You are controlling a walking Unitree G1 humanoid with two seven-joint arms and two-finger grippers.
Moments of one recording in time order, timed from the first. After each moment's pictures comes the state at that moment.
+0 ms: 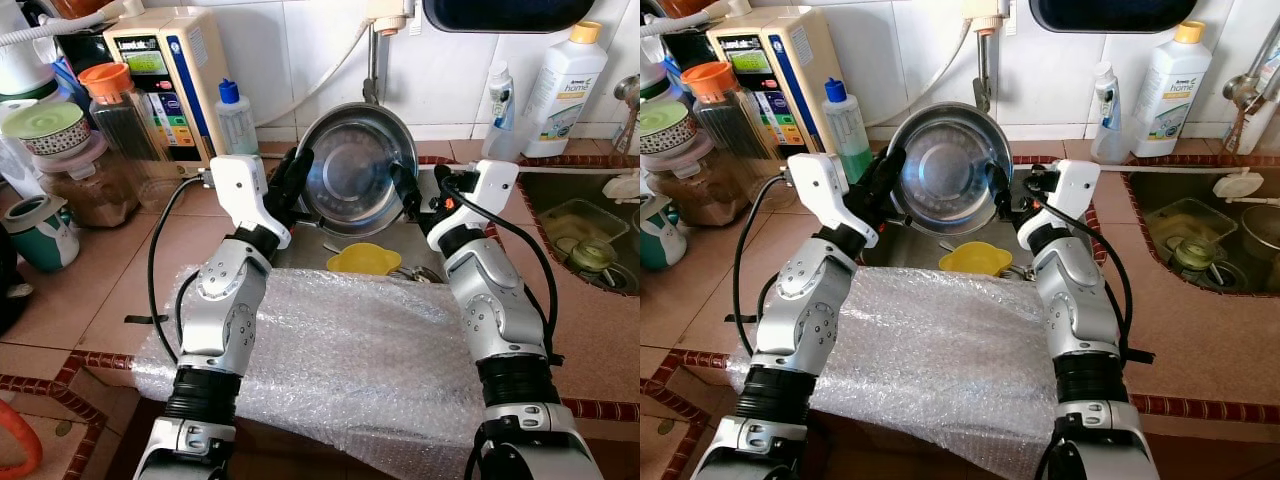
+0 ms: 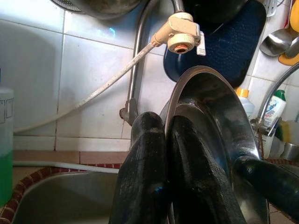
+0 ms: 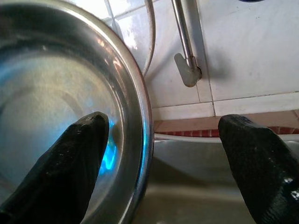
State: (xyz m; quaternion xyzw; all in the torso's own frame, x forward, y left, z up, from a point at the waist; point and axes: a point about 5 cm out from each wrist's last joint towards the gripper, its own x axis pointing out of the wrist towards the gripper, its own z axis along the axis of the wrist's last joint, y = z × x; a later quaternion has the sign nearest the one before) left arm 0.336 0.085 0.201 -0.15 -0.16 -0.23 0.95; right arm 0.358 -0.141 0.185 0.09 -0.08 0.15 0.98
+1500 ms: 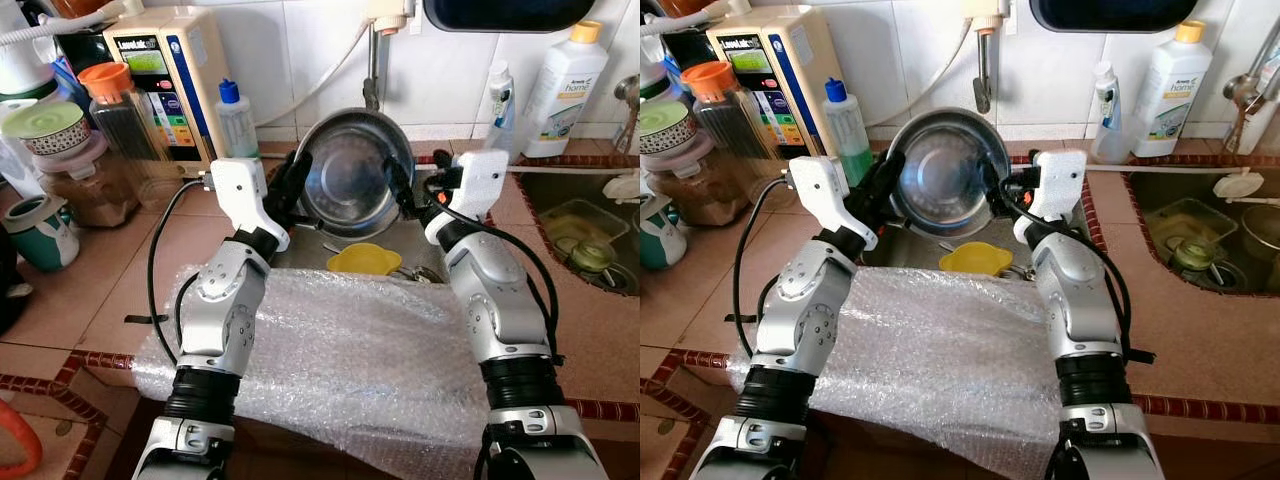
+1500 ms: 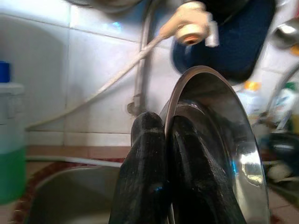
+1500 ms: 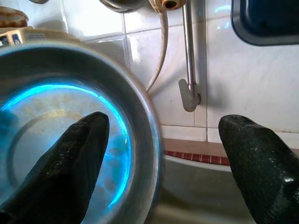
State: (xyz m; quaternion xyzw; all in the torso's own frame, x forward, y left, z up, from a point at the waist) left arm 0.343 0.093 0.195 -0.14 -0.14 -0.21 0.96; right arm 0.348 -0.140 0.202 0.03 -0.13 0.15 0.98
